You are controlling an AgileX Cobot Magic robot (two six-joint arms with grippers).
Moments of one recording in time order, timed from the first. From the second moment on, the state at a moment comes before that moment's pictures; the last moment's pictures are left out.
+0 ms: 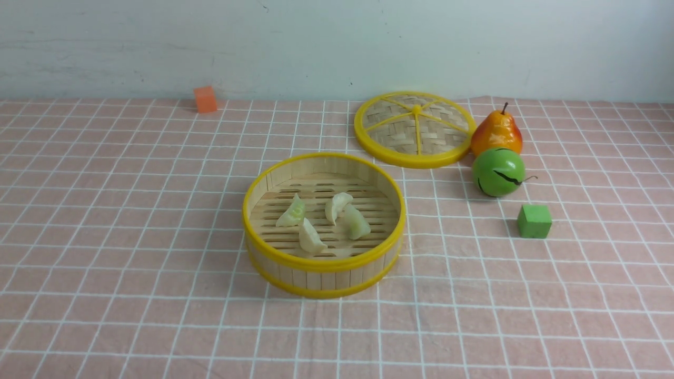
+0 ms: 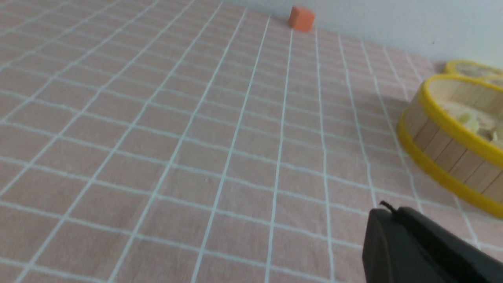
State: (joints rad) right arm -0.04 -0.01 0.02 0.07 0.39 0.08; left arm 0.00 -0.01 0.03 0.05 0.31 -0.33
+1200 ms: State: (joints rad) right arm -0.04 -0.01 0.02 0.07 0.39 0.08; left arm 0.00 -0.01 0.03 0.03 0.37 -0.30
